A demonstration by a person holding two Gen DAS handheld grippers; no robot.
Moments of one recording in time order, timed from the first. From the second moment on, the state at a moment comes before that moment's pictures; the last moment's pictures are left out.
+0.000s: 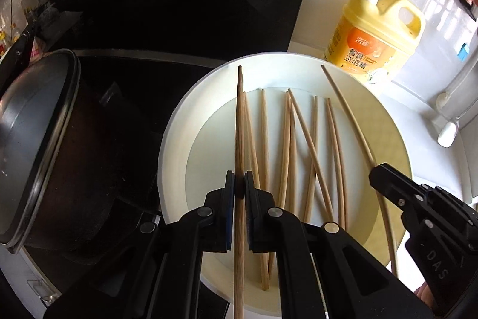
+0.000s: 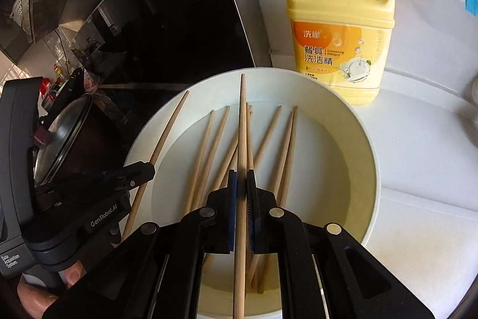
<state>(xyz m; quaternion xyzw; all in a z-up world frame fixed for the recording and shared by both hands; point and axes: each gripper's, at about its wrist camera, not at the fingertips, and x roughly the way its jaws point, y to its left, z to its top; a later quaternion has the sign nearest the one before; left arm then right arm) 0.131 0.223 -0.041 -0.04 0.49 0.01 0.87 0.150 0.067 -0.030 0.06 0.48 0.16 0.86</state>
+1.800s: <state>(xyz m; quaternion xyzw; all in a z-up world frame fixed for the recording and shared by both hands) 0.079 0.217 -0.006 -0.05 0.49 0.08 0.87 0.116 0.040 0.007 0.04 0.48 0.11 0.87</state>
